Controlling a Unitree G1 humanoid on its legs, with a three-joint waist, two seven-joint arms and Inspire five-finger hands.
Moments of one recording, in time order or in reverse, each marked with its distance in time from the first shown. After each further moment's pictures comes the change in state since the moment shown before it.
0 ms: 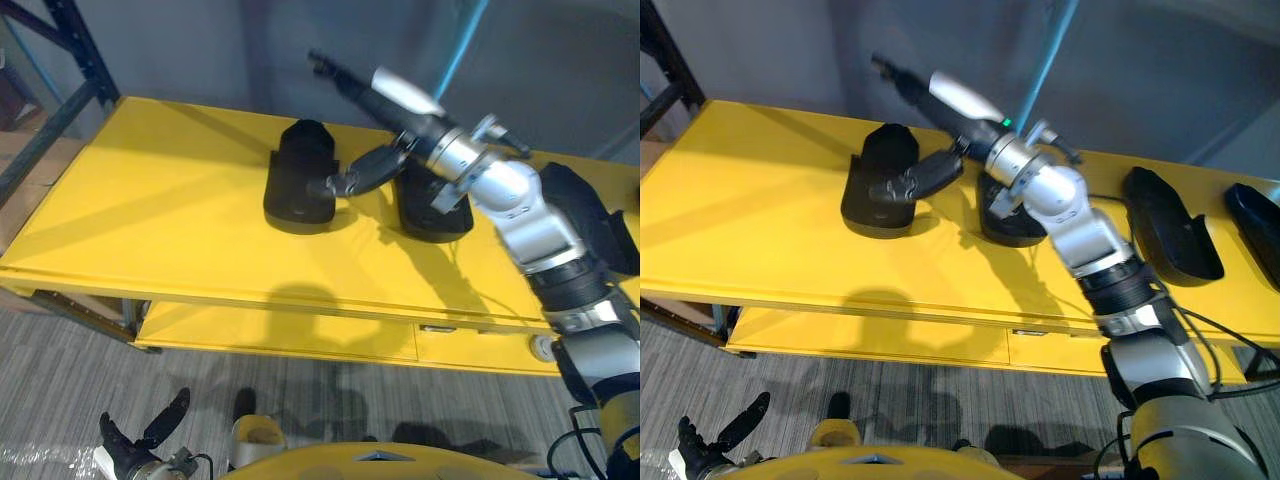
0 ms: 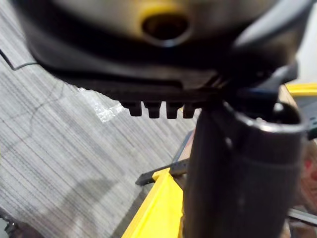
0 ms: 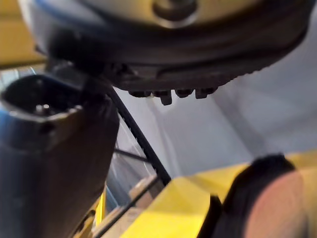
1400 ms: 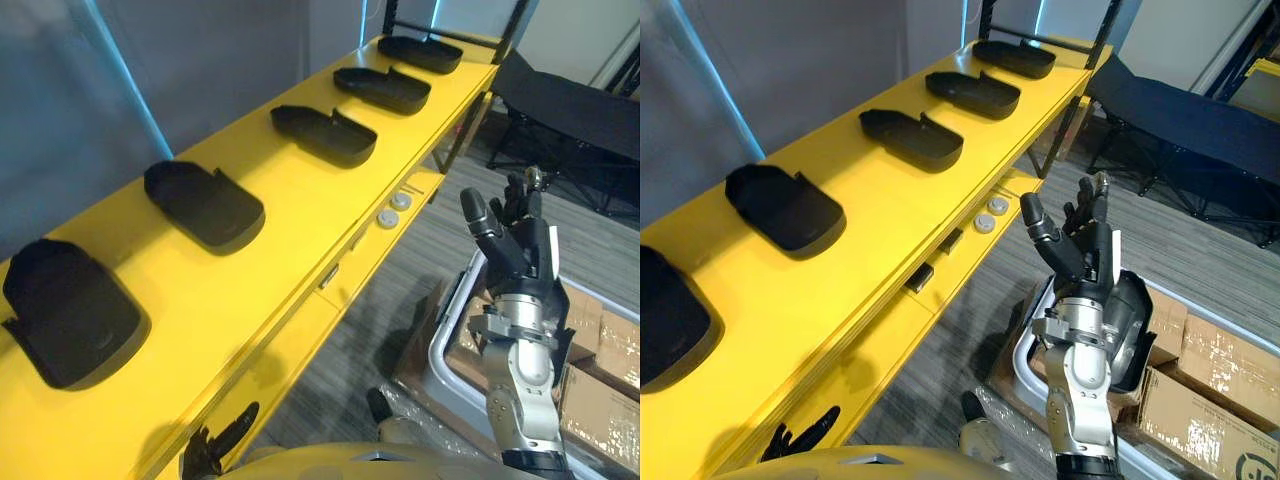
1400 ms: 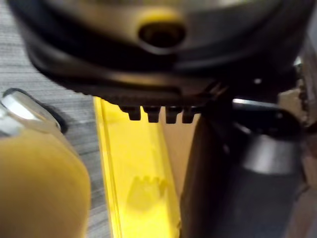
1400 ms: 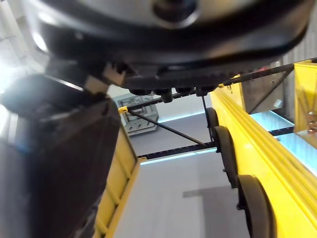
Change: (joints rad) left arm 0.047 -0.044 -0.233 0.059 -0.227 0.055 -0.288; right arm 0.926 0.569 -0.346 -0.162 0.379 -0.165 -0.440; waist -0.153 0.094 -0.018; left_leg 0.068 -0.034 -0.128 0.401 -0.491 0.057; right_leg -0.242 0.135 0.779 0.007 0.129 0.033
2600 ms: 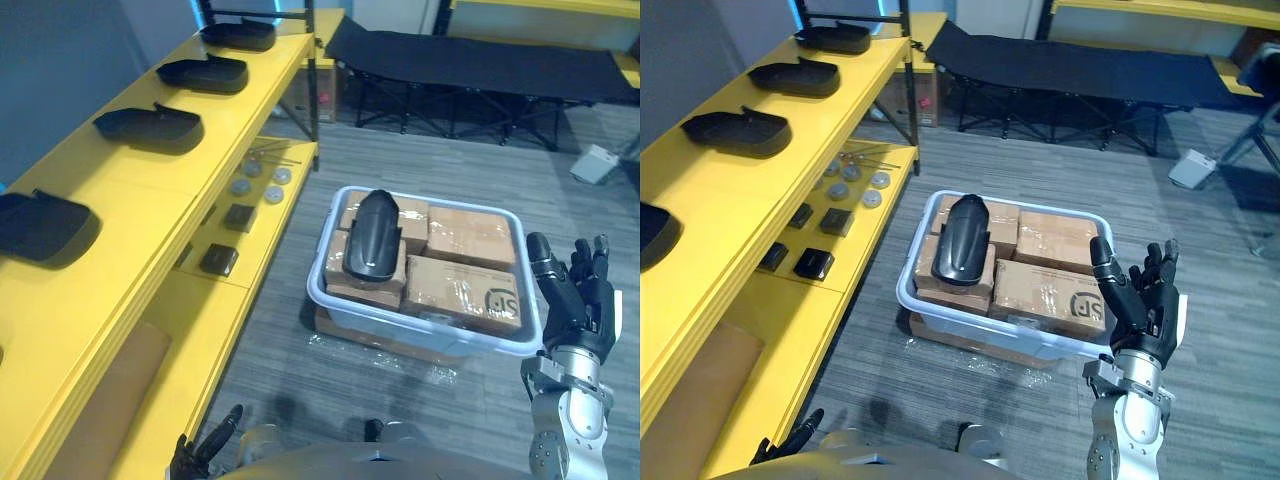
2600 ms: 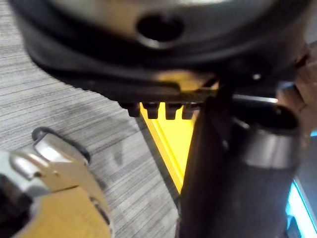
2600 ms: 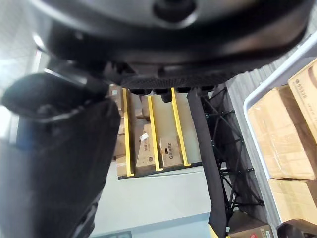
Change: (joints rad) left arm 0.004 0.000 0.027 0.006 -0.107 0.069 0.097; right arm 0.196 -0.026 -0.235 0.063 0.084 0.014 0.062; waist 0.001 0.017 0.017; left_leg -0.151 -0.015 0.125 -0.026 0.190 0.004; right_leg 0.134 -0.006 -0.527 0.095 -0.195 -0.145
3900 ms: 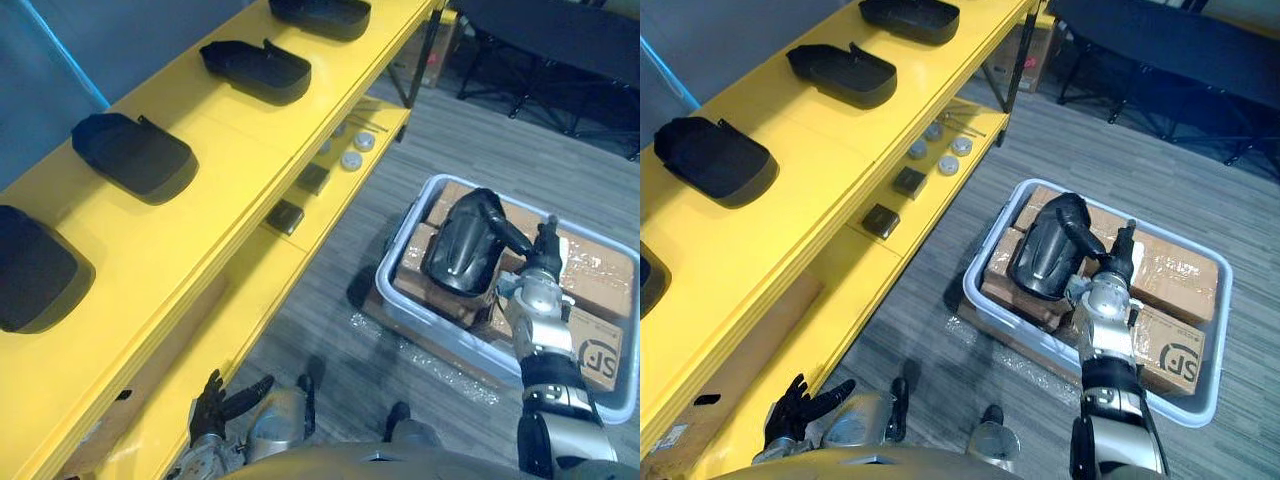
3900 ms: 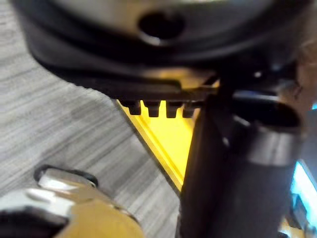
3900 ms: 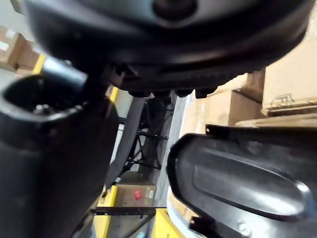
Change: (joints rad) left arm -0.050 0.131 -0.196 -0.108 0.191 0.054 -0.098; right arm -0.744 -0.225 0.002 0.753 -0.275 0.428 -0.238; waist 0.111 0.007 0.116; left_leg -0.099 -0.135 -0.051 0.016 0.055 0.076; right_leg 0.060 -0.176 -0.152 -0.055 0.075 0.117
